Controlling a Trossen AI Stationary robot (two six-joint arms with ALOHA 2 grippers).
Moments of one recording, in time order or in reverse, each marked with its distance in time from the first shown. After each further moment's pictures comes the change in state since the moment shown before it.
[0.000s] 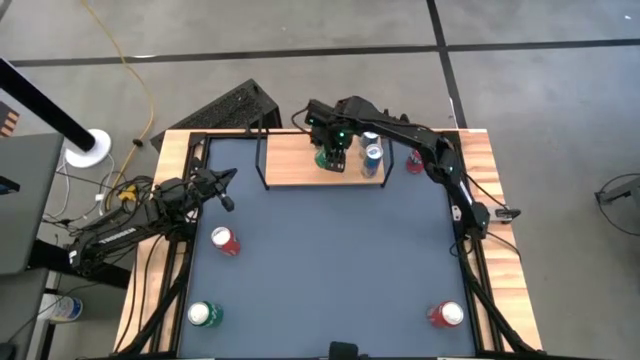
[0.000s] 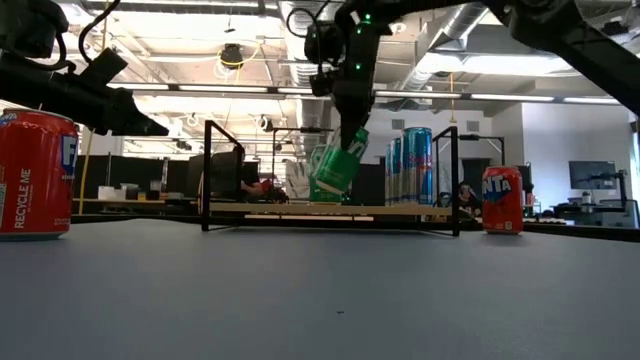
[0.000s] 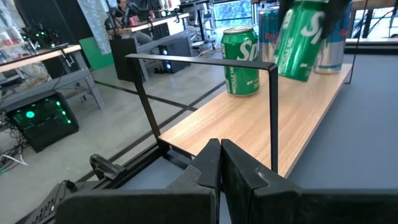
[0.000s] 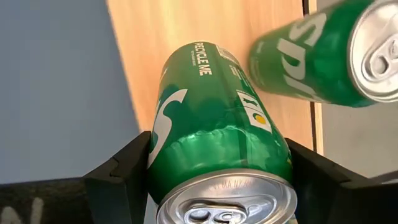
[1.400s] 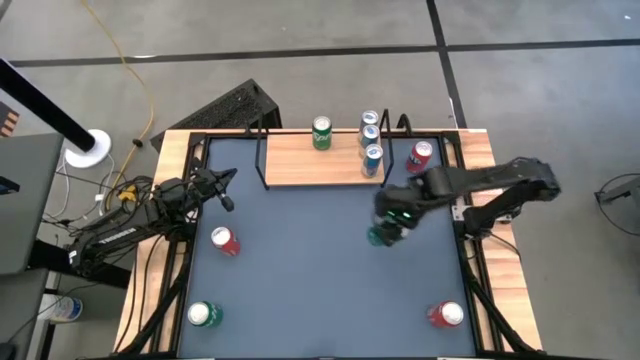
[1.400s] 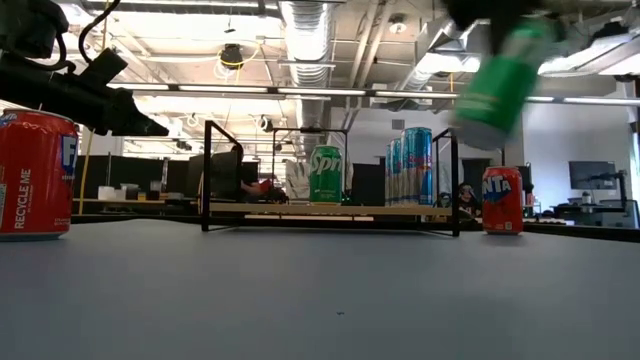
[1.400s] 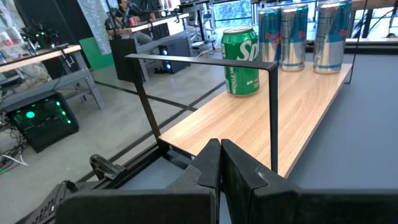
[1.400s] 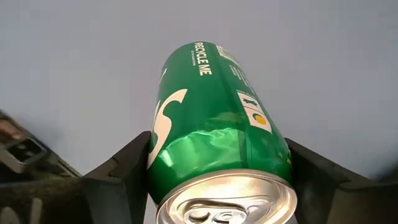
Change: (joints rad) left arm 0.000 0.000 0.000 0.000 0.000 0.000; right arm 0.523 -0.787 -0.903 0.101 -0.193 1.242
